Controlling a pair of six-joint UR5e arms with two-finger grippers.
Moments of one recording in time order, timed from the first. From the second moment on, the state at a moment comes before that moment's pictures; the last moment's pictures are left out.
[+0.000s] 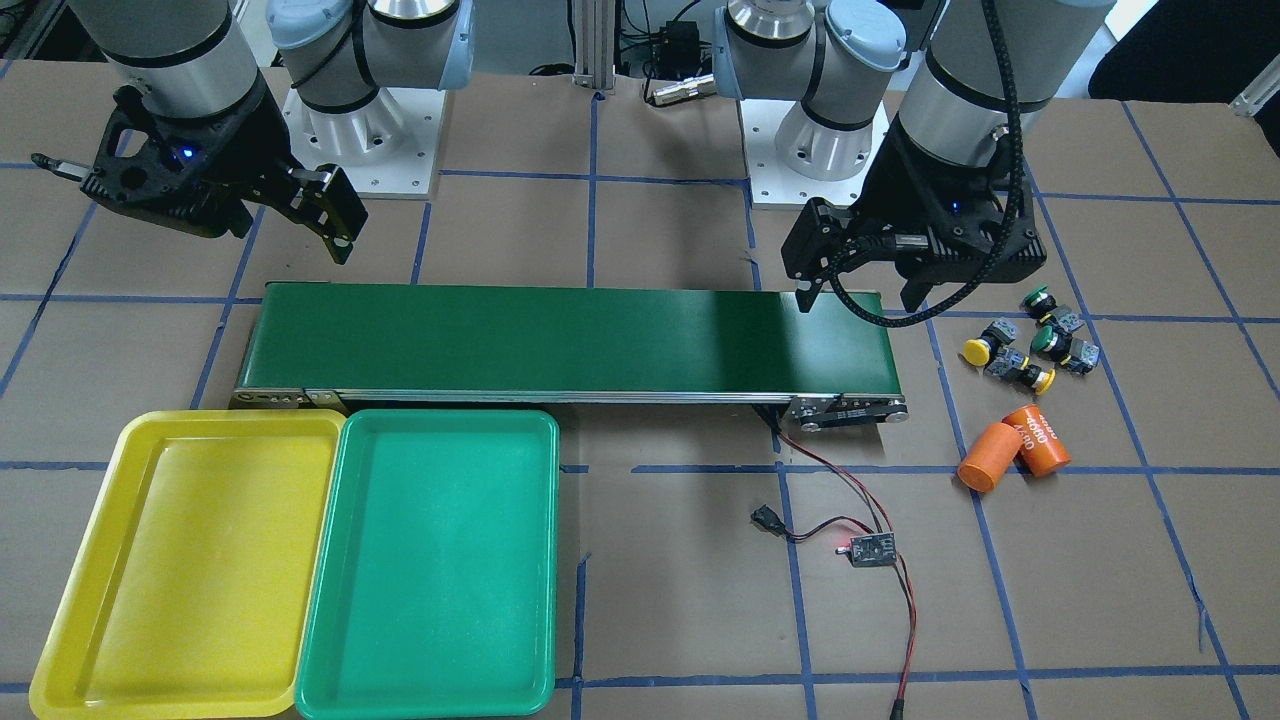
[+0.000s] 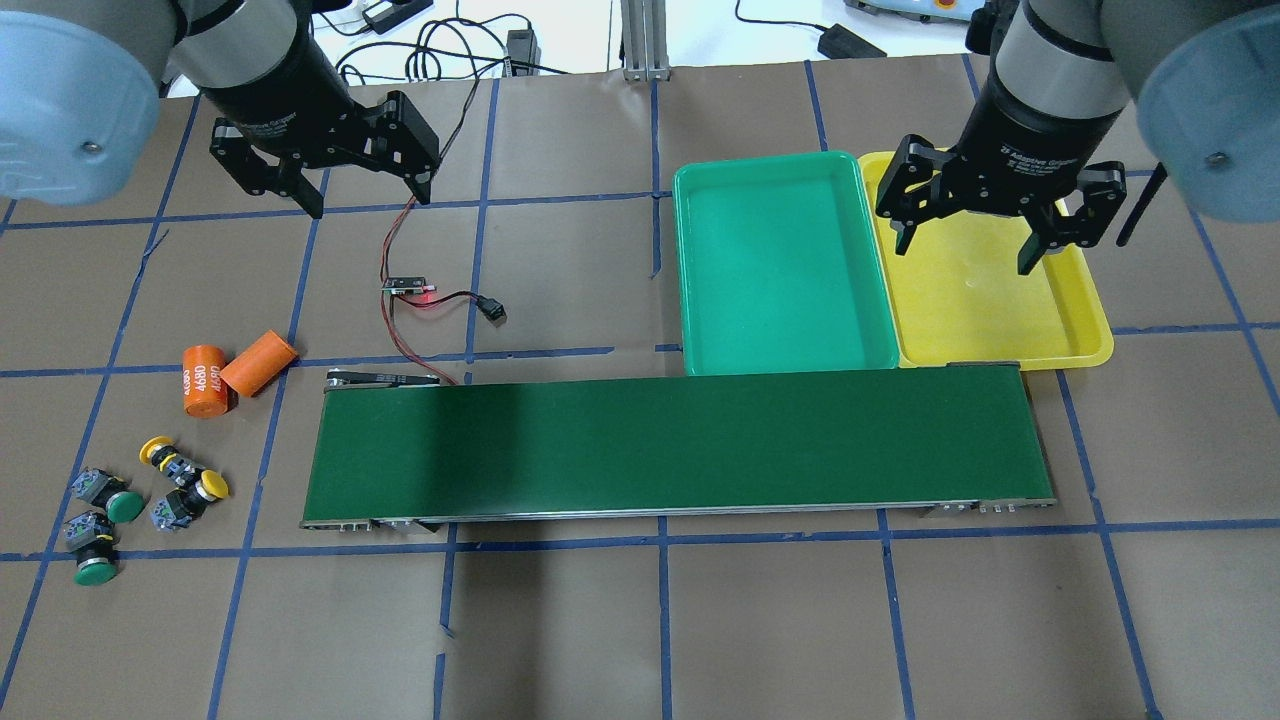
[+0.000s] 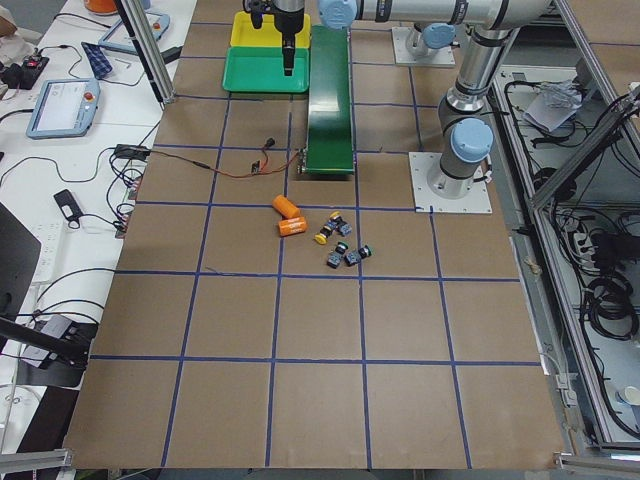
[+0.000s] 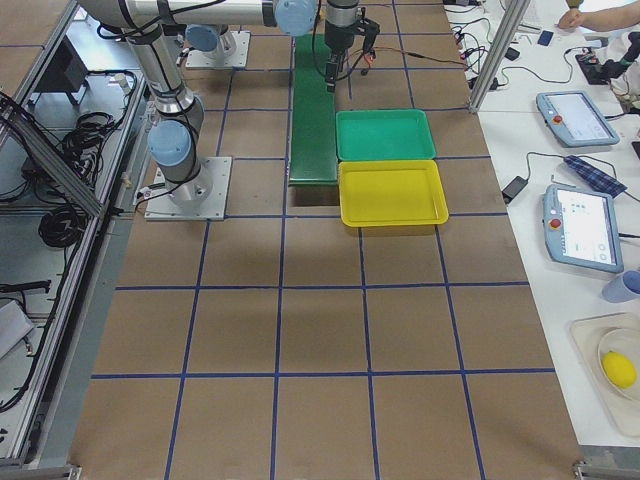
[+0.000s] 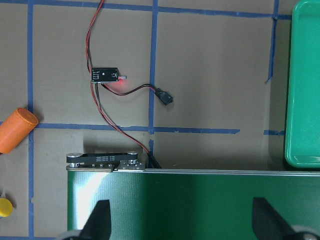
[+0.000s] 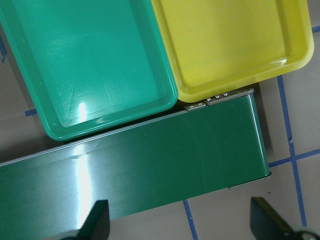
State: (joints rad) left arm -1.58 -1.63 -1.52 -1.49 1.52 -0.07; right arm 1.56 -1.60 1.61 -1.54 -1.58 0.26
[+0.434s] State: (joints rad) left arm -1.58 -1.63 -1.52 -1.49 1.52 -0.07; right arm 1.56 -1.60 1.61 -1.54 -1.58 0.26
